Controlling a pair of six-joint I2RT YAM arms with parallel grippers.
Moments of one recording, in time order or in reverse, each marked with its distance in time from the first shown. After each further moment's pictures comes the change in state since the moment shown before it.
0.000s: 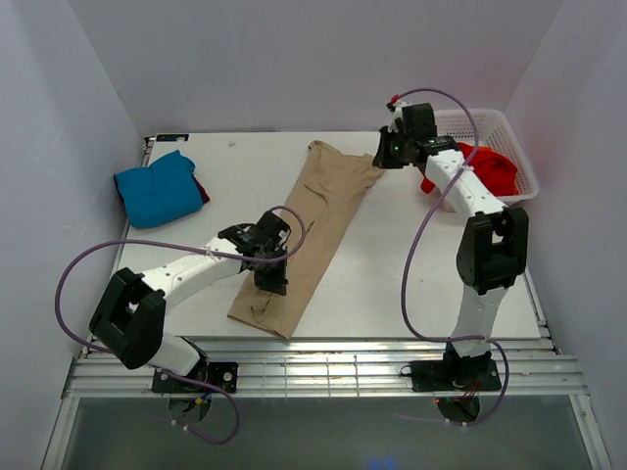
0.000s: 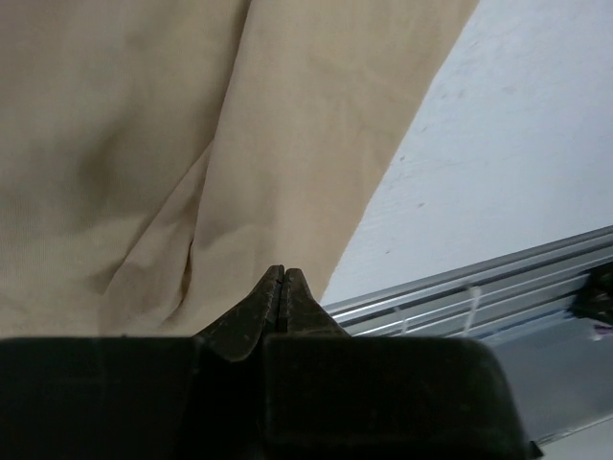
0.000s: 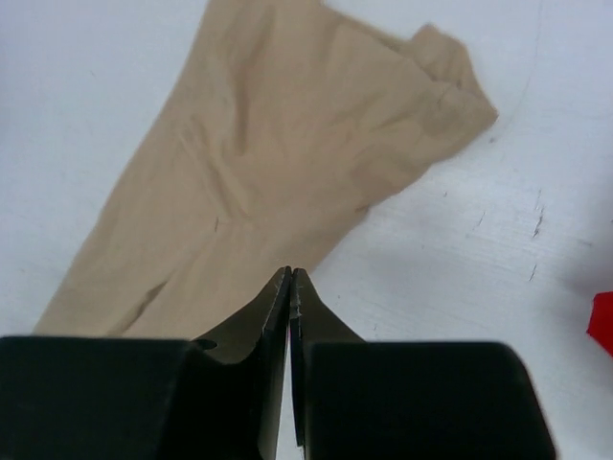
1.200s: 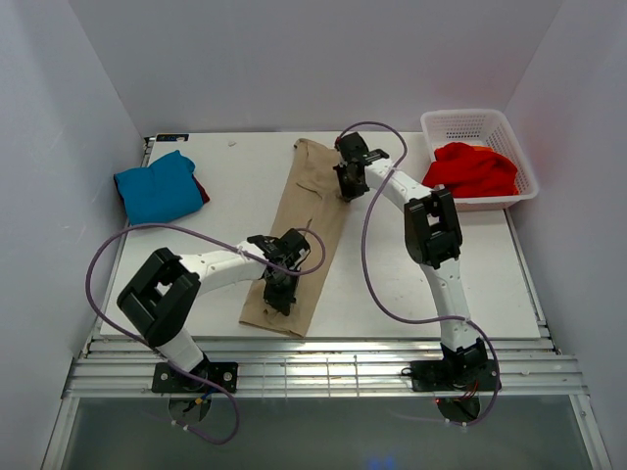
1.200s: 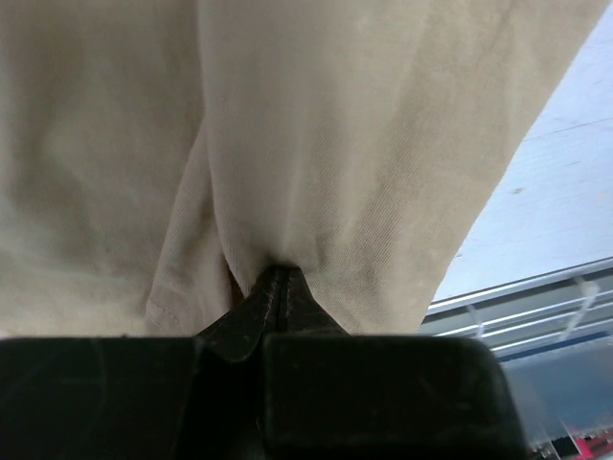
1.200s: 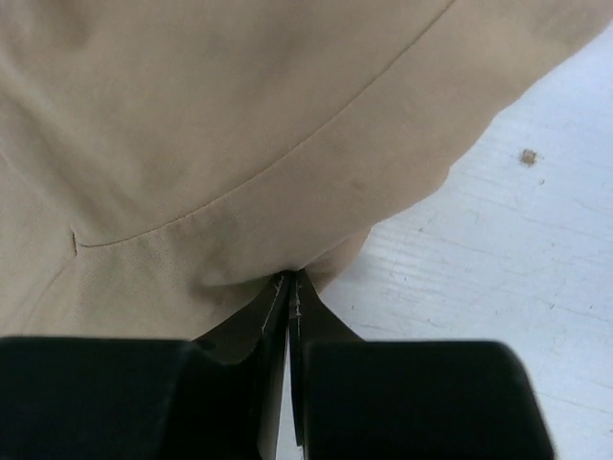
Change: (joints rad) left arm -0.130 0.161 -0.056 0.008 -0.045 0.065; right arm 0.231 0.476 0.299 -0.224 0.332 -0.056
